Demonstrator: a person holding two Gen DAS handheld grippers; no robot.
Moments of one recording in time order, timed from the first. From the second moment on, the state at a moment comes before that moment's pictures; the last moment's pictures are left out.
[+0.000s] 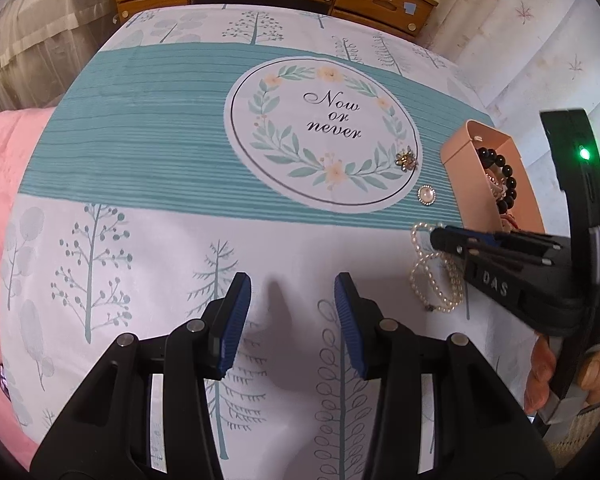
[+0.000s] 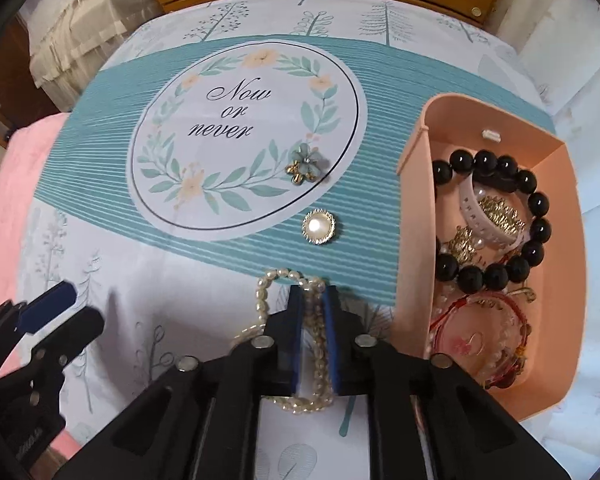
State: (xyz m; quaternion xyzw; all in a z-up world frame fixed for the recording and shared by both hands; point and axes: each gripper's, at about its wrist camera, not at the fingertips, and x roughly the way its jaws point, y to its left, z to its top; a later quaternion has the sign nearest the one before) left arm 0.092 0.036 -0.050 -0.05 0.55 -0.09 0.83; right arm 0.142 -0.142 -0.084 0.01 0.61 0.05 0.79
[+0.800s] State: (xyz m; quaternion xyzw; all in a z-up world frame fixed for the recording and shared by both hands) left arm 0.190 -0.050 -0.045 -0.04 0.58 -0.14 0.80; right arm 0.065 -0.198 0.054 0.12 0.47 0.15 0.86
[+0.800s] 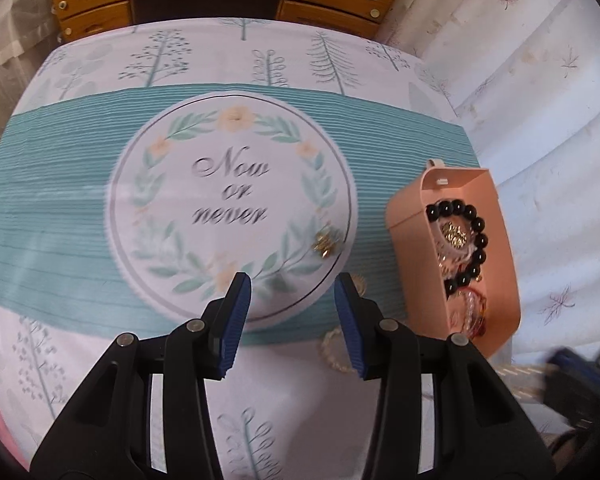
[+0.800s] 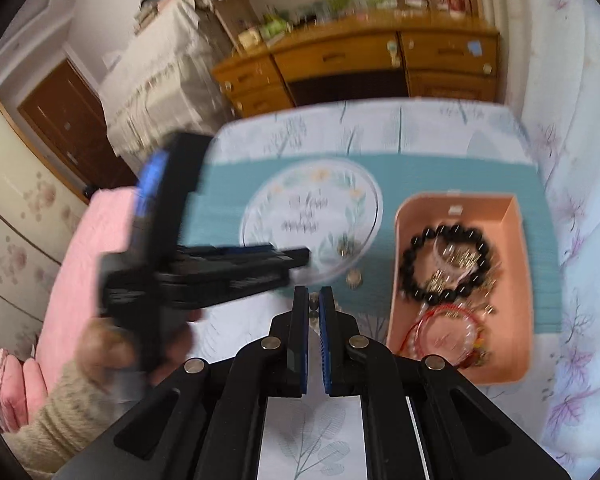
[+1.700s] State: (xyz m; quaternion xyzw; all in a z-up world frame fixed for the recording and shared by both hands) left arm 0.227 -0.095 -0.082 -0.03 0.60 -0.12 0.79; right arm 0.035 -0.329 0.219 0.19 0.33 0.10 0.92
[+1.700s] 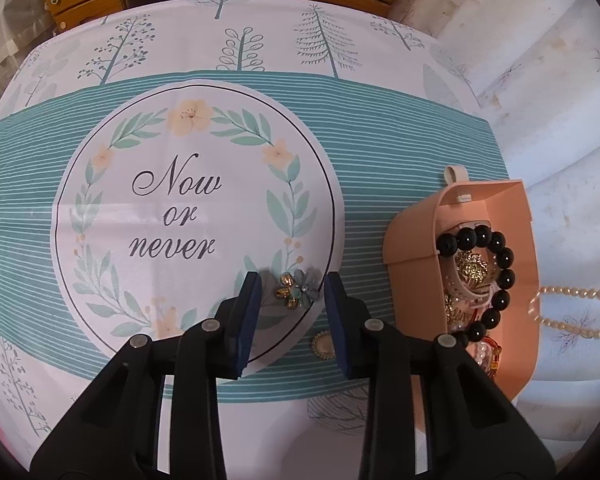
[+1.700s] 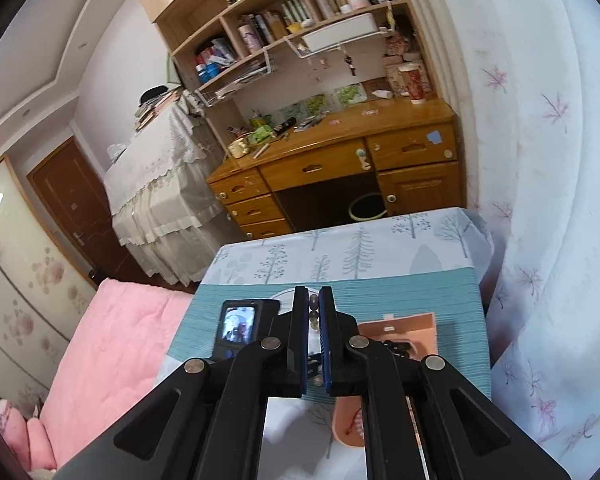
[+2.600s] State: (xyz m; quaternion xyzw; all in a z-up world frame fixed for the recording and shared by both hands) left arm 0.181 -0.122 0.007 0.01 0.51 -0.17 0.84; right arm 0.023 -0.352 0.176 0.18 0.32 0.05 0.93
